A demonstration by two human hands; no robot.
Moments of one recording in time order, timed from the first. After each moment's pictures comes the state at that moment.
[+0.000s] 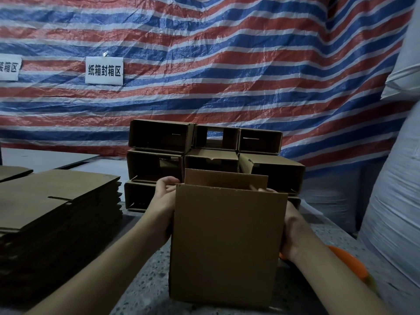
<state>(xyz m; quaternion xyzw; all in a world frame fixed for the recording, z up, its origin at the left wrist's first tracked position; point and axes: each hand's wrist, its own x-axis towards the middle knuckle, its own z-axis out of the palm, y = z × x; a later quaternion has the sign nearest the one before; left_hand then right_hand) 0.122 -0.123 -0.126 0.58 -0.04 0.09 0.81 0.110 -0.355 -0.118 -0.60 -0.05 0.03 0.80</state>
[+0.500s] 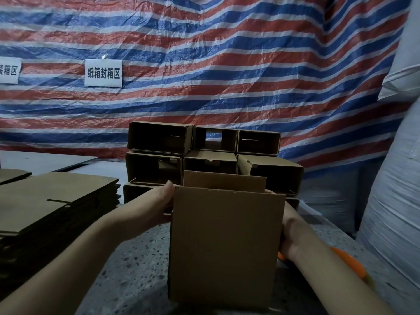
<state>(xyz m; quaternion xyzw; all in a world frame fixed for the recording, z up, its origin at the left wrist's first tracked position) 0.113 -0.079 -0.110 0.76 -0.24 -0.05 0.60 0.118 -0.356 -0.115 -0.66 0.05 0.04 0.75</state>
